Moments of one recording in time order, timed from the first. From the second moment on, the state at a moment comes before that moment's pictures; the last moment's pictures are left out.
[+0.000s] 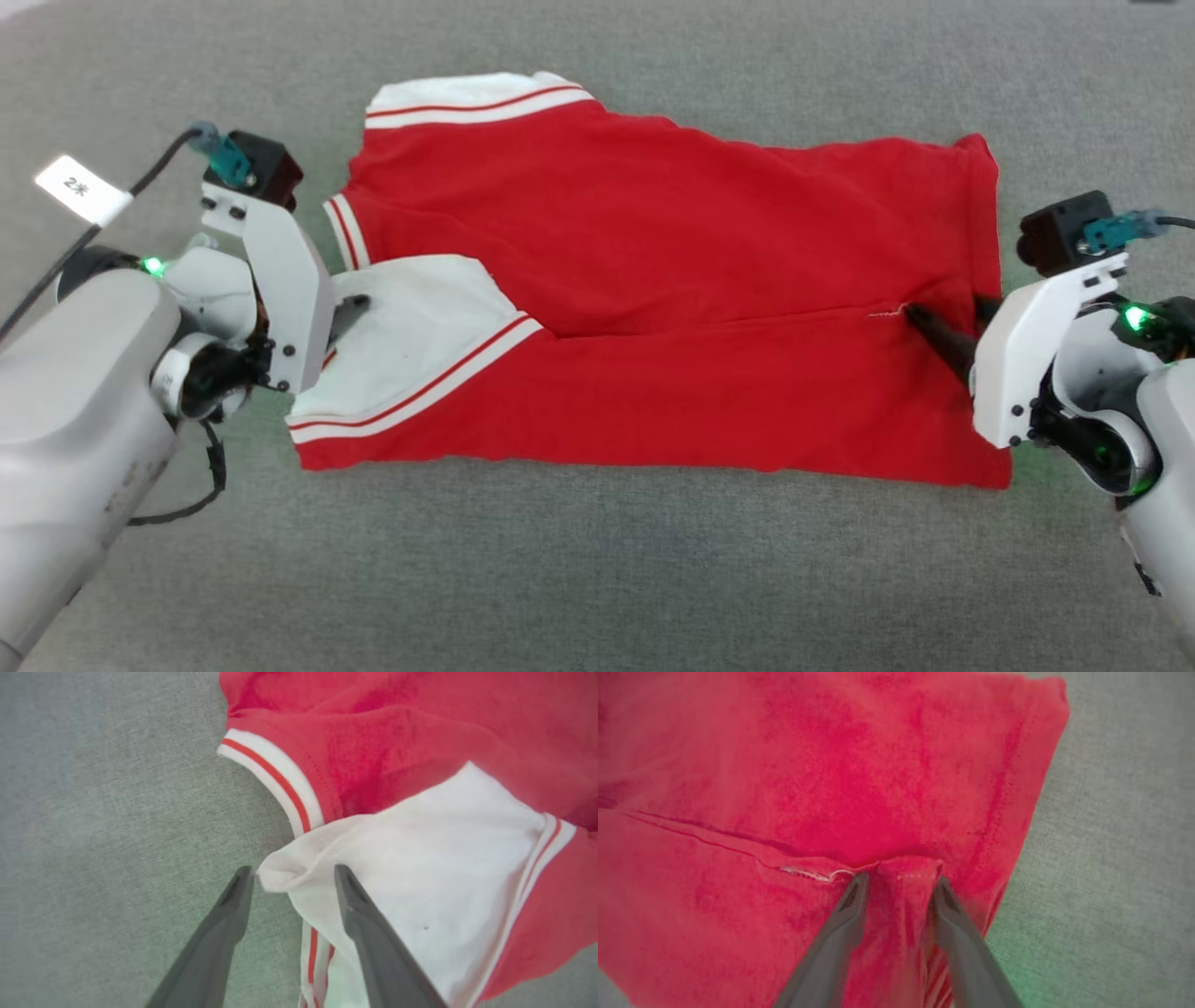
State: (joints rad) left arm -1.05 0.68 -0.98 0.56 -1.06 -0.03 0.58; right arm -0.67 -0.42 0.41 0.39 0.61 0.13 0.52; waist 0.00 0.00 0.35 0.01
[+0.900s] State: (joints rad) left arm -0.81 0.85 -0.96 0.16 -1.23 0.26 0.73; right arm -0.33 -0.21 -0.01 -0.01 0.31 0.13 0.09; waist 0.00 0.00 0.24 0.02
